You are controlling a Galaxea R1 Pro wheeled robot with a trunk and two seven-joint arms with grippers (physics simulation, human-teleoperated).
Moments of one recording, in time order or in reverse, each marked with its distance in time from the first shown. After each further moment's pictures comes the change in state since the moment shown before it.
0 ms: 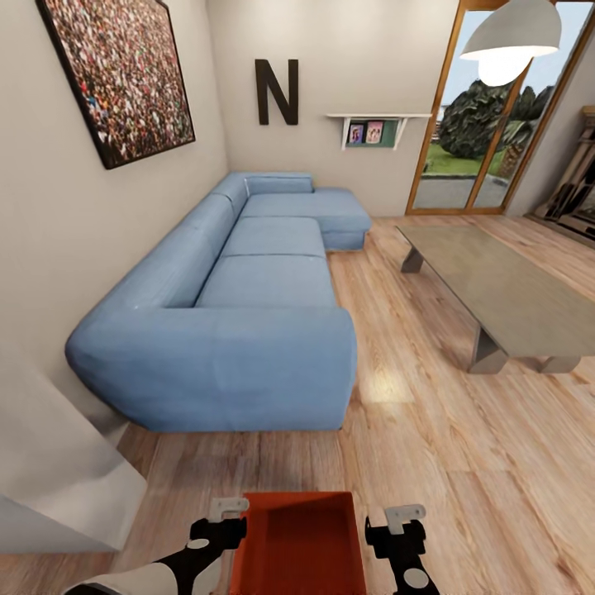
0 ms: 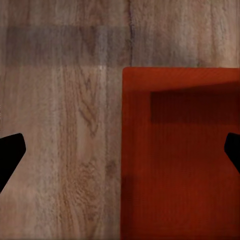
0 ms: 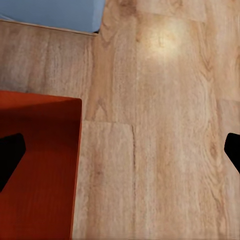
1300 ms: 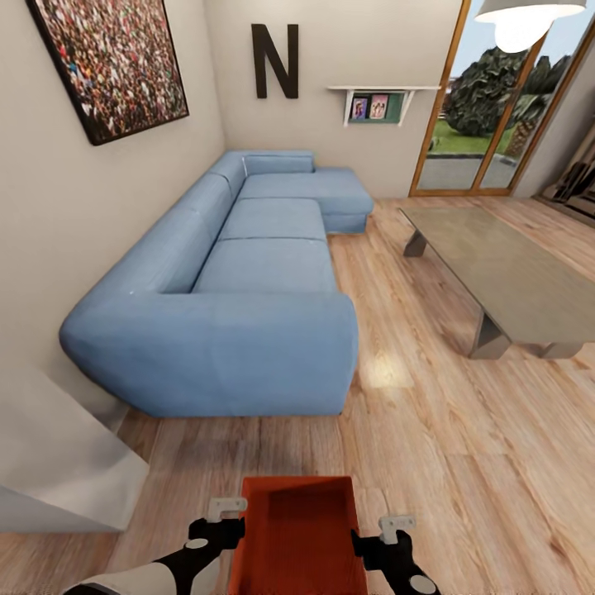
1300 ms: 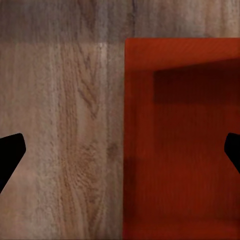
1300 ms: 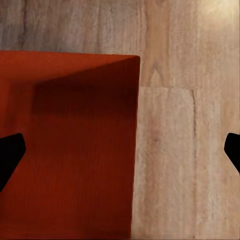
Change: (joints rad) left arm 0.000 0.004 -0.001 0.000 -0.001 0.002 -0.001; right arm 0.000 -0.007 -0.014 0.038 -0.119 -0.005 0.230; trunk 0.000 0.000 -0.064
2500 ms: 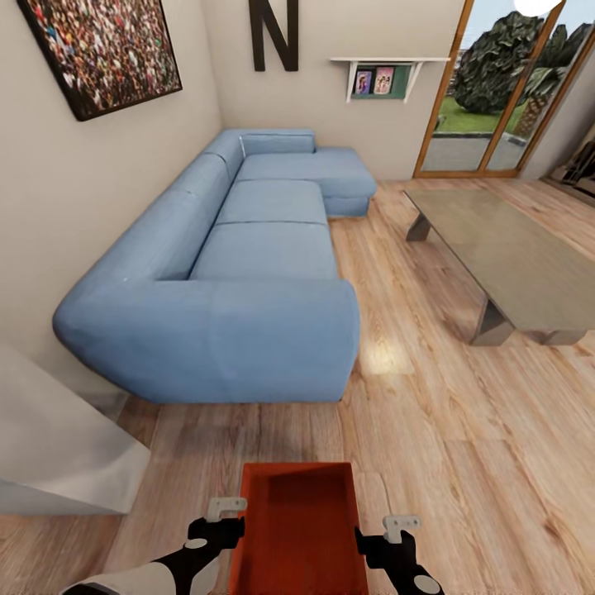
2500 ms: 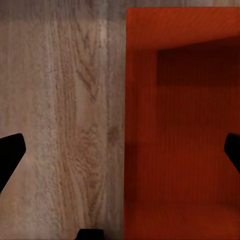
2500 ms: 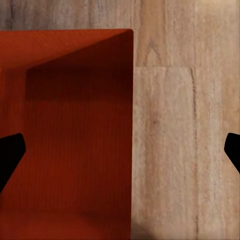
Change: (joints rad) left arm 0.000 0.002 0.000 0.000 0.002 -0.004 -0.001; right arm 0.001 -0.010 -0.002 -0.001 -0.045 -0.003 -0.003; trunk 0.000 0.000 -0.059
